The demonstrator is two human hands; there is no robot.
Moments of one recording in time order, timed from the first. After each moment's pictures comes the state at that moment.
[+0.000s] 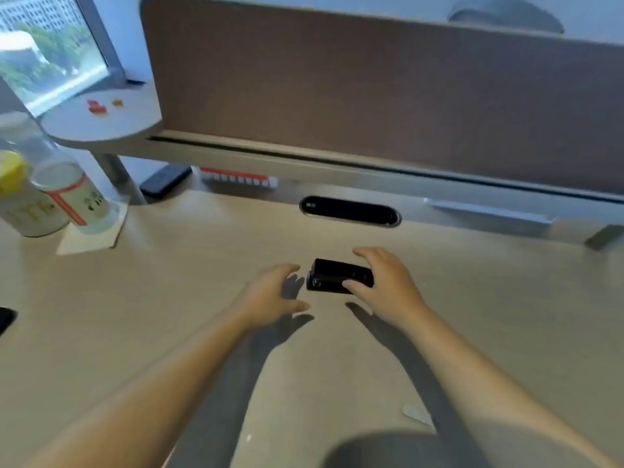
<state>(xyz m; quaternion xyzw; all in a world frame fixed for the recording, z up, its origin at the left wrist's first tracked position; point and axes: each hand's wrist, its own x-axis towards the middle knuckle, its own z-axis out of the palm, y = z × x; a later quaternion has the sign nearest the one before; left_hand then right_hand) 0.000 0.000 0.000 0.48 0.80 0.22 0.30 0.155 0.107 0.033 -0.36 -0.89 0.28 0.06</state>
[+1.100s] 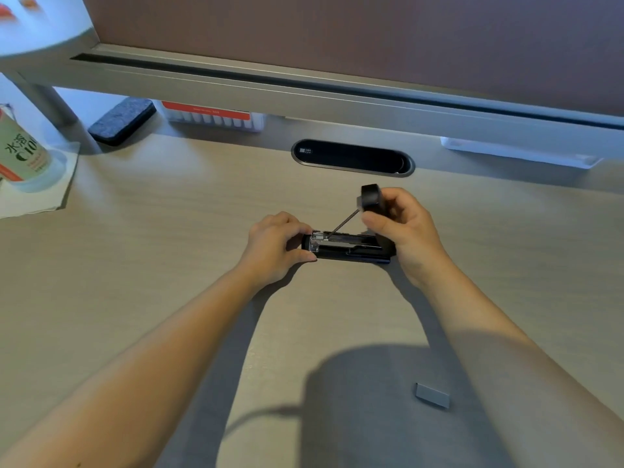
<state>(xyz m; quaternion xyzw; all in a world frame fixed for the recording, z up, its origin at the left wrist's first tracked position) -0.011 0.038 -0.046 0.52 0.78 0.26 0.21 0.145 0.130 0.008 -0.33 -0.64 0.64 0.27</state>
